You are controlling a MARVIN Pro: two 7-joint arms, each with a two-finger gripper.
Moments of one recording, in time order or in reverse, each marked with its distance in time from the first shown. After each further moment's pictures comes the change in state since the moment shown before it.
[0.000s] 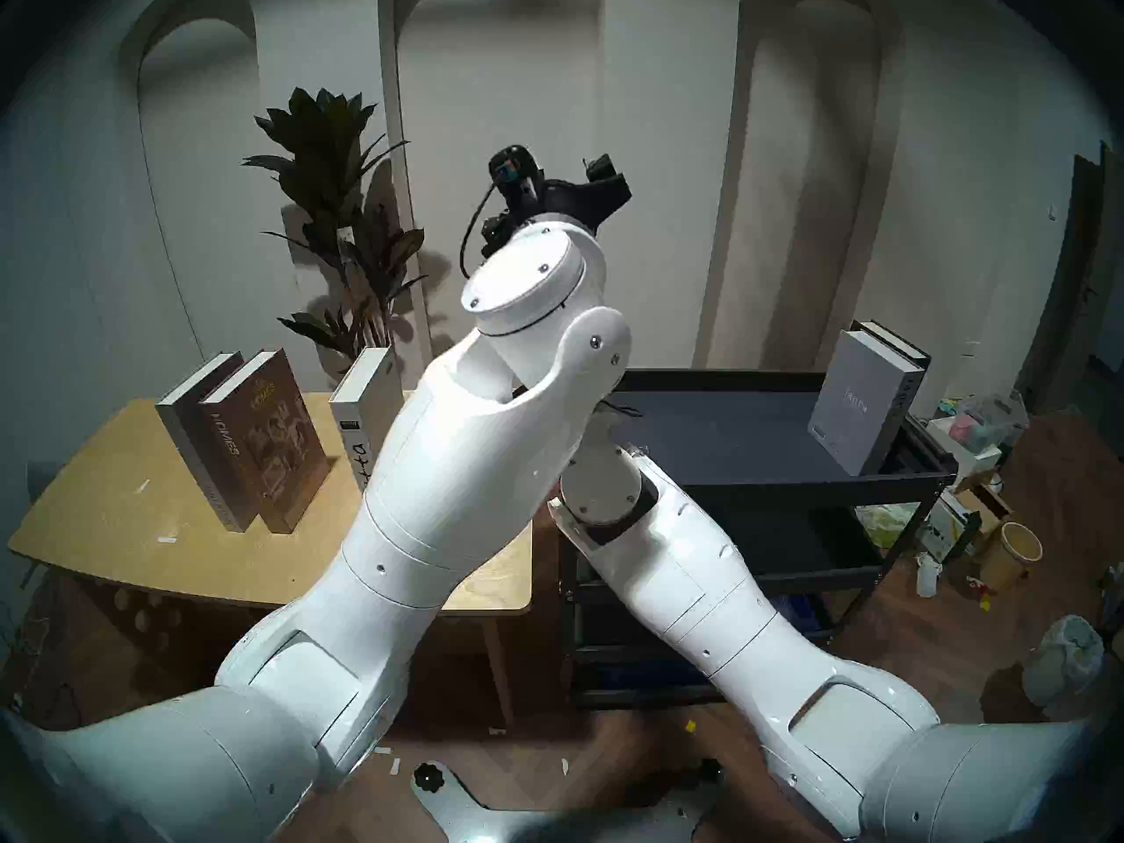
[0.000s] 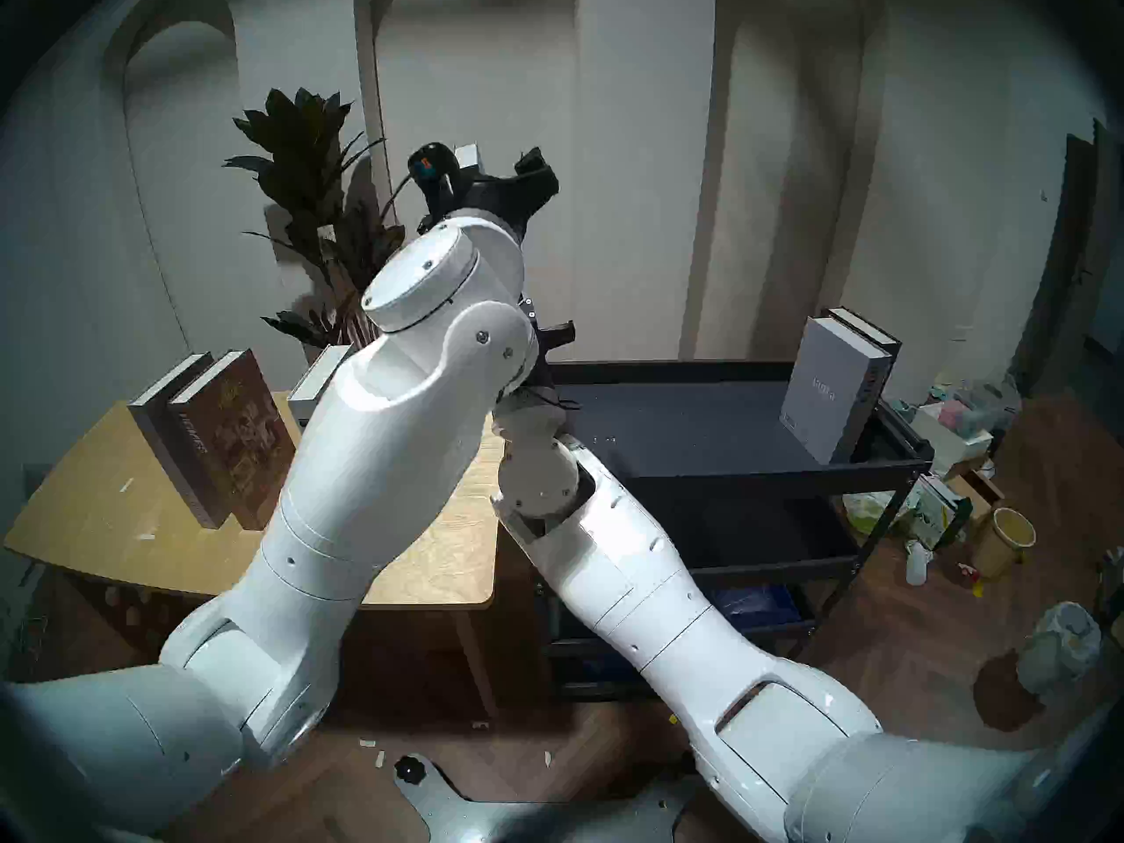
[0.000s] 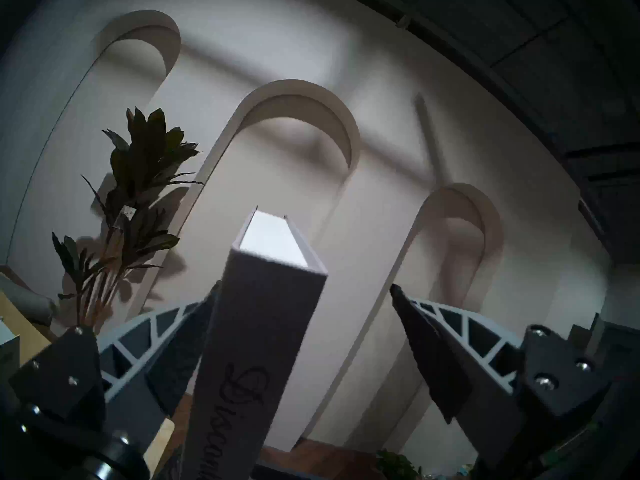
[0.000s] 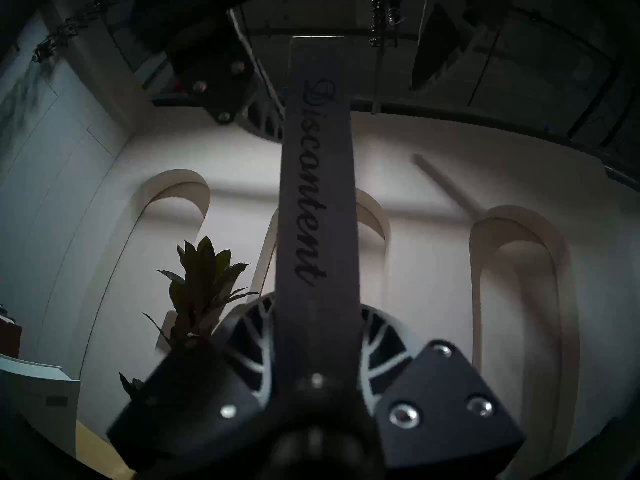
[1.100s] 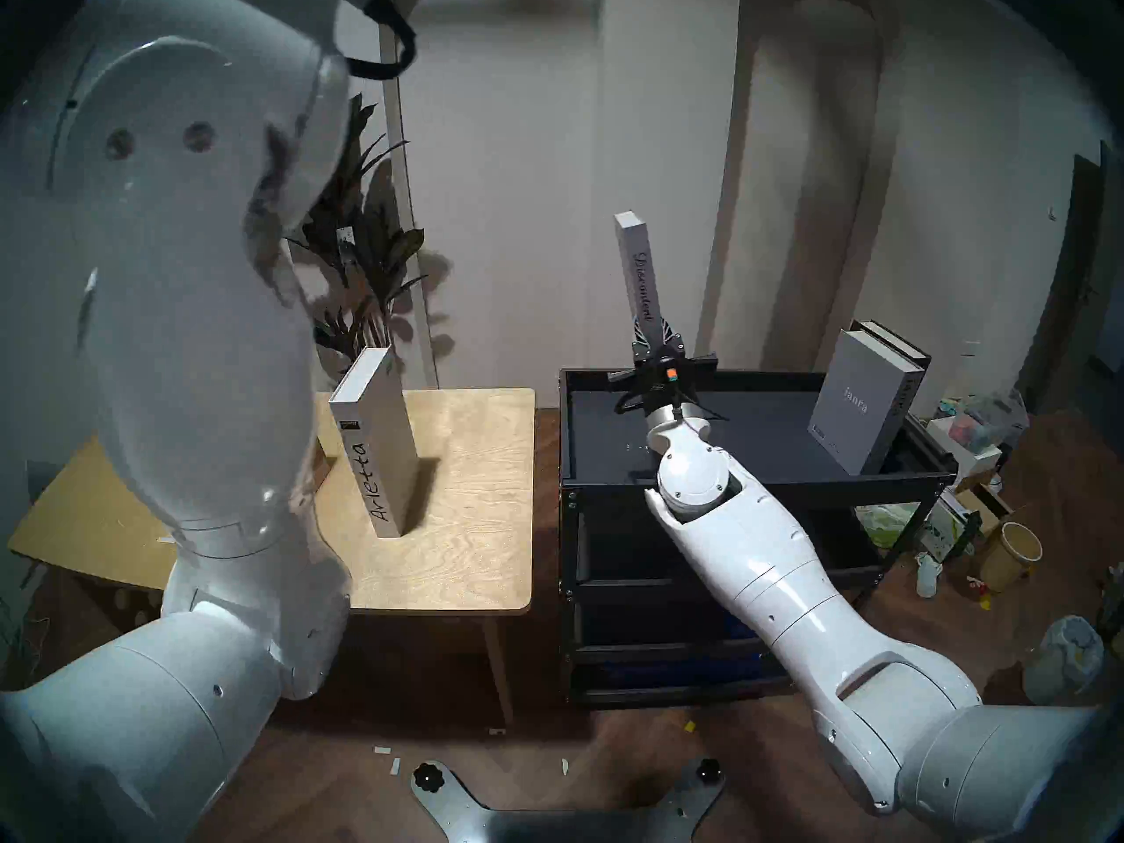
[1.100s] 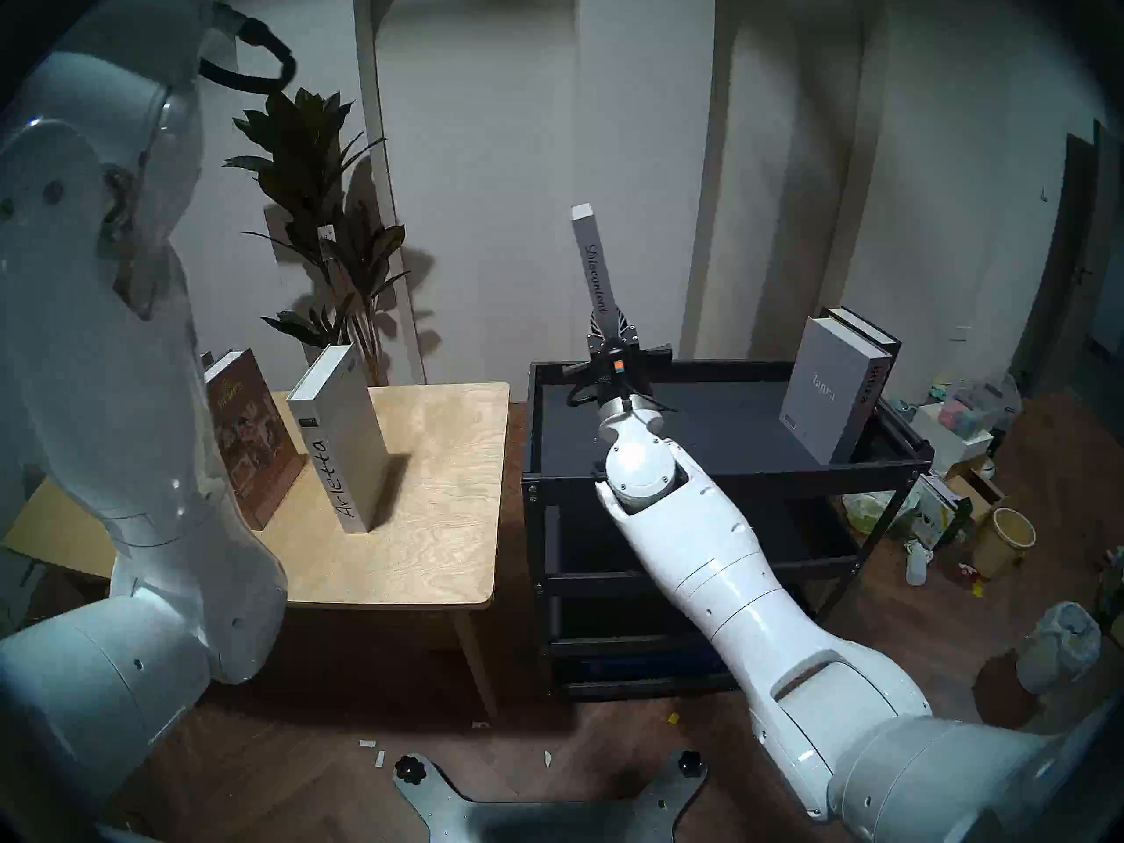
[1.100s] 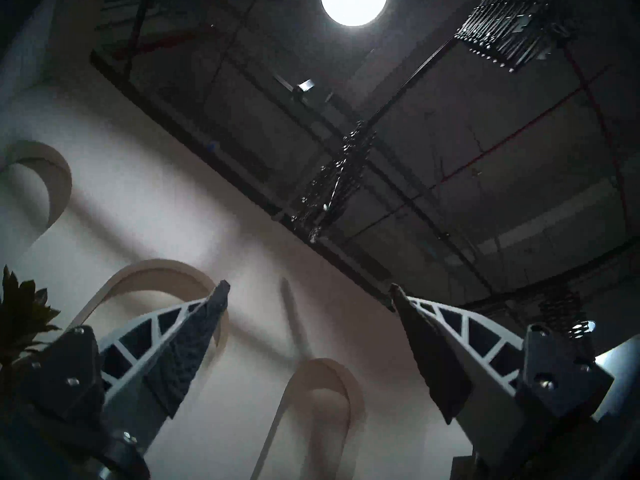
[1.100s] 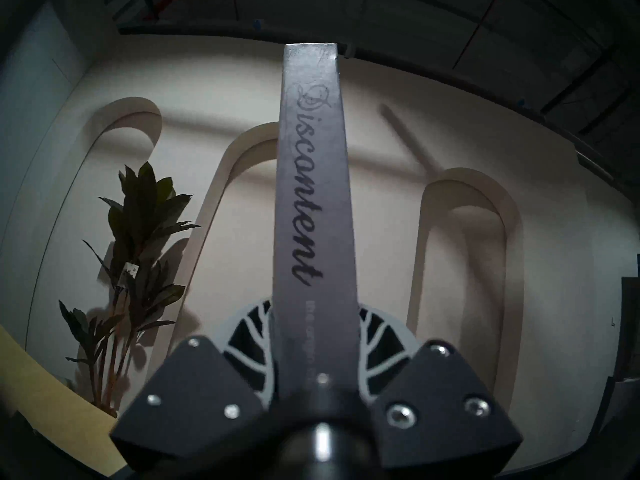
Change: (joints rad) left arm -0.183 0.151 -0.364 -0.475 -0.140 0.111 -0.288; right arm 0.017 0.160 0.191 0.154 0.134 -0.044 0.104
